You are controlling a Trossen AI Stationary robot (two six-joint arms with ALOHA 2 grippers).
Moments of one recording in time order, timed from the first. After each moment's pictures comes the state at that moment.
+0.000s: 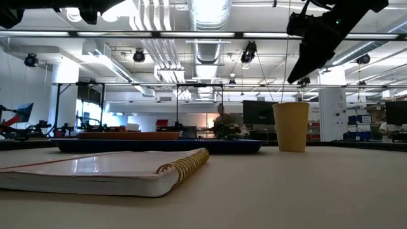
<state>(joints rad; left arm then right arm) -0.20 0.63 0.35 0.63 -0.50 0.29 -0.11 1.05 0.78 -0.58 0.23 0.13</state>
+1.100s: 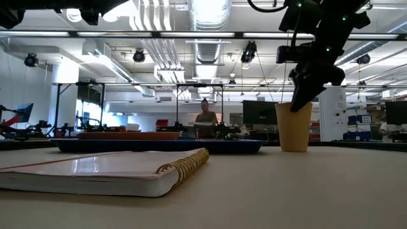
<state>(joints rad) -0.20 0.65 0.35 0.63 -0.50 0.29 -0.12 1.27 0.78 -0.60 0.22 -0.02</state>
